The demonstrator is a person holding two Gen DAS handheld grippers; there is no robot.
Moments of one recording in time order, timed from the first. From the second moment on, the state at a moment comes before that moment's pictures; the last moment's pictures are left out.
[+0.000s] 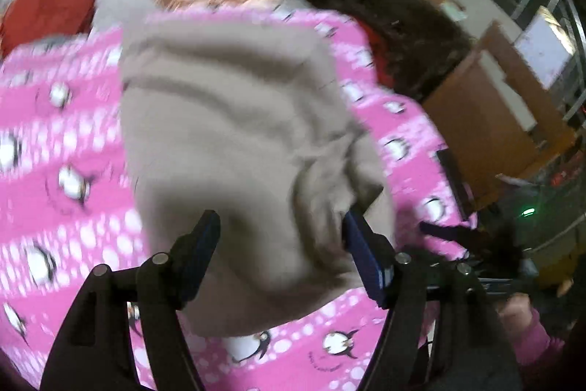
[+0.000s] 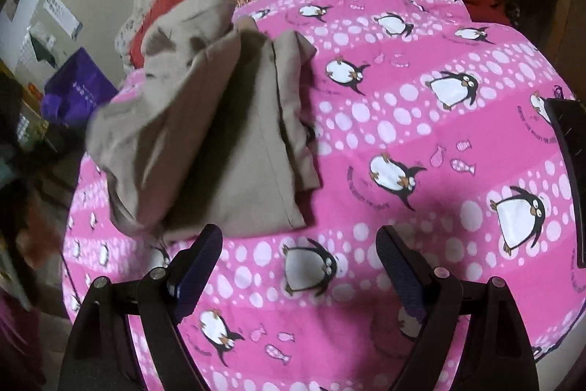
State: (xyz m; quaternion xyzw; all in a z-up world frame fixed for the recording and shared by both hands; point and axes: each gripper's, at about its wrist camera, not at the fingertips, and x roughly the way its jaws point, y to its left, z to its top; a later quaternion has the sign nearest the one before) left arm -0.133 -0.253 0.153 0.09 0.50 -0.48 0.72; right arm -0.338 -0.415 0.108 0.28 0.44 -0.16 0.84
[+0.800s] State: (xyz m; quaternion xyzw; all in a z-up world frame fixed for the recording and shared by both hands) left arm -0.155 -0.239 0.156 0.09 0.46 -0.47 0.75; right arm -0.298 -0.445 0.141 0.31 0.37 -0.16 0.86
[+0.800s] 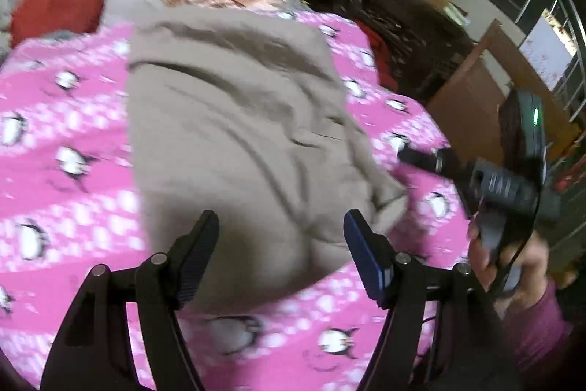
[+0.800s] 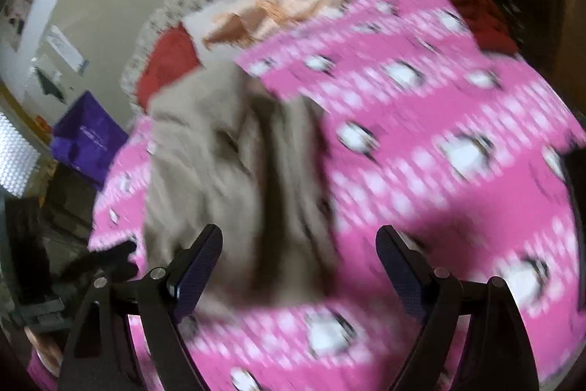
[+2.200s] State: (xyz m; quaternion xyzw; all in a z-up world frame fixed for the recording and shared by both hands) left arm -0.097 -0.280 0.098 0.10 0.51 -0.34 0.79; right arm -0.234 -0.471 0.128 0.29 0.38 -0.19 0.86
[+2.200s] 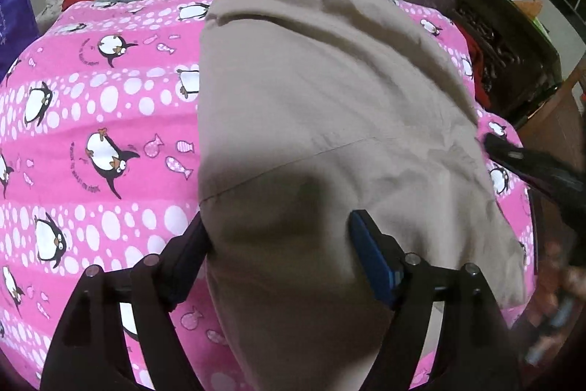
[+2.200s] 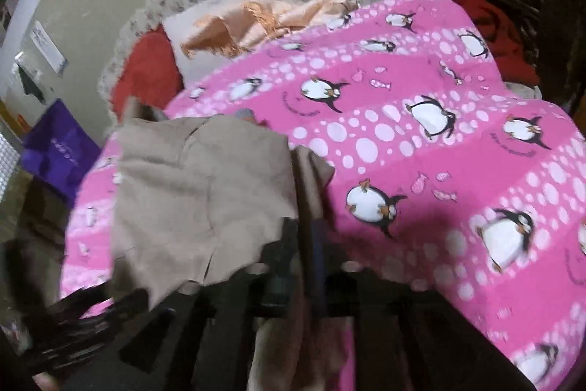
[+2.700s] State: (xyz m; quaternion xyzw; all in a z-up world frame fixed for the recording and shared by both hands) left arm -0.119 -0.232 0.107 0.11 0.50 -0.36 0.78; right arm -0.274 -0.442 0.110 0.29 0.40 -0.16 0.85
